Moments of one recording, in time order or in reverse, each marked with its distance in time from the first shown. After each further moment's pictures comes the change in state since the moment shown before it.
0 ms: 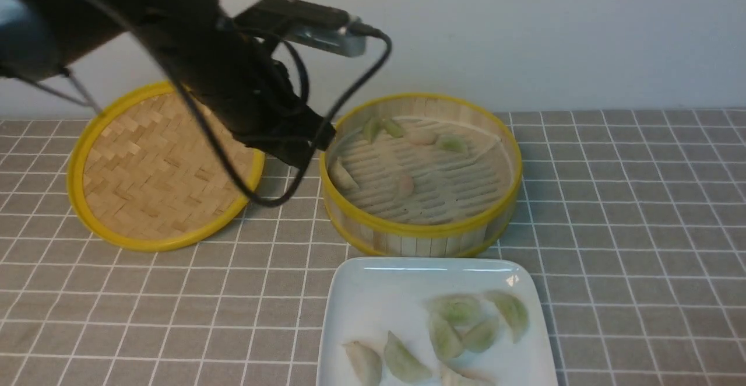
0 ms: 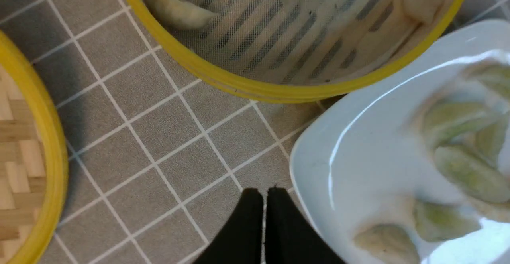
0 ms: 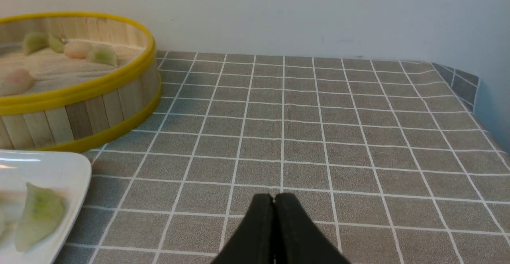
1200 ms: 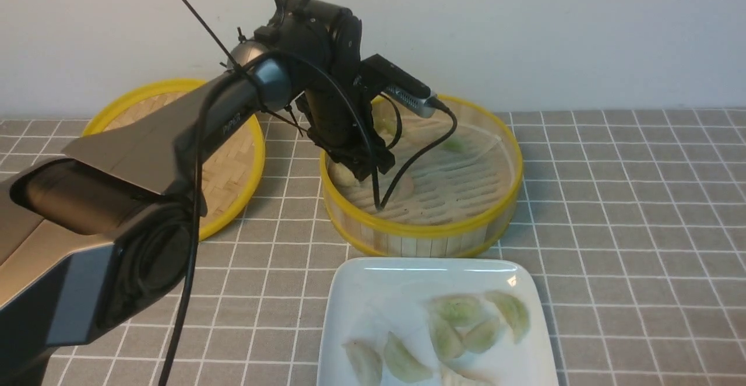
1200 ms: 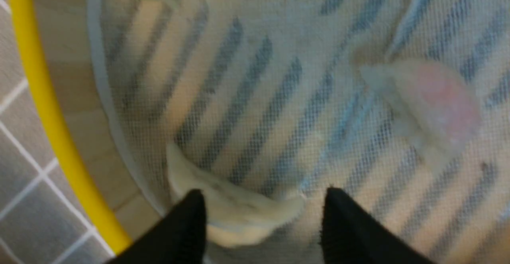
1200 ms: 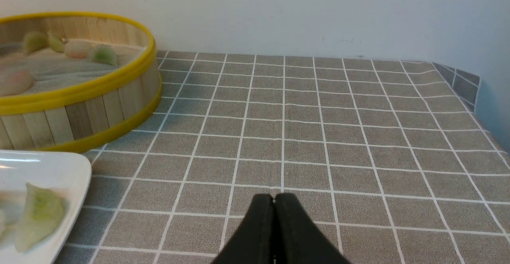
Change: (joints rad) right arm 0.000 0.000 0.000 0.000 0.000 0.000; left arm -0.066 0.573 -0.552 0.204 -0.004 0.042
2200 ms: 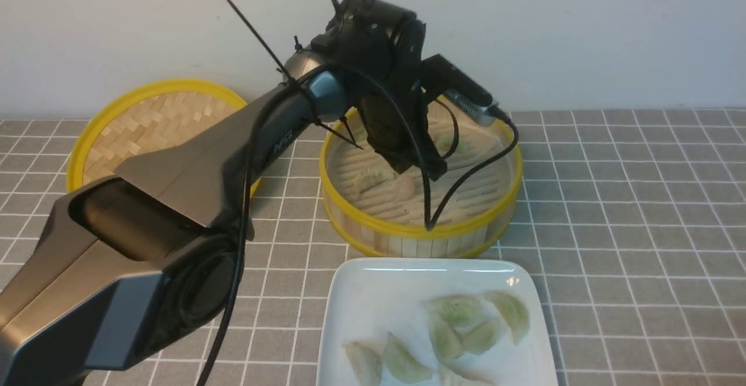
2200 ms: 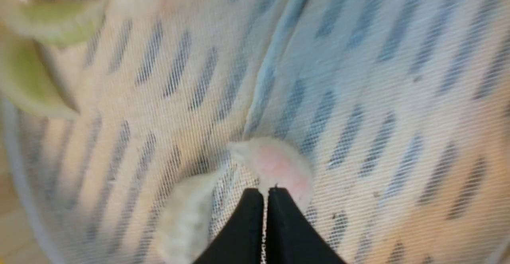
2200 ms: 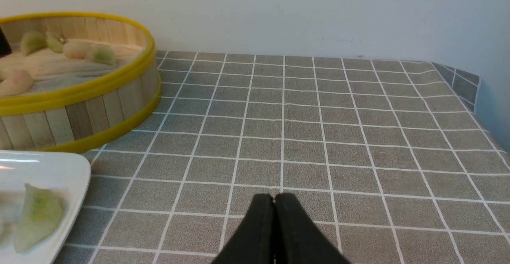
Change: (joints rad) right arm 0.000 0.000 0.000 0.000 0.000 0.000; left arm -0.123 0.030 -0.164 0.016 0.087 0.004
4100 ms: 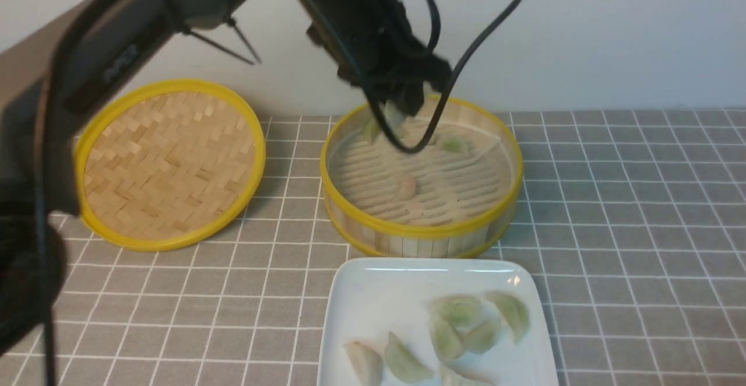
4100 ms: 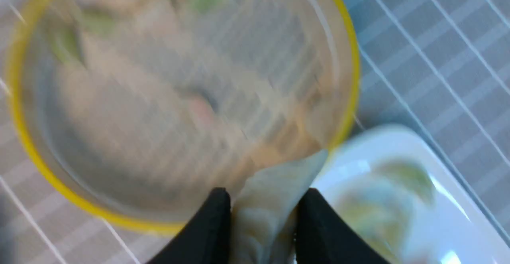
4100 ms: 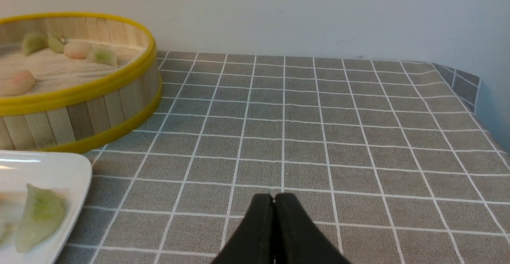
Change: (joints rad) right arm 0.000 0.000 0.000 -0.001 0.000 0.000; left arm 0.045 -0.439 0.378 -0.280 0.019 -0.141
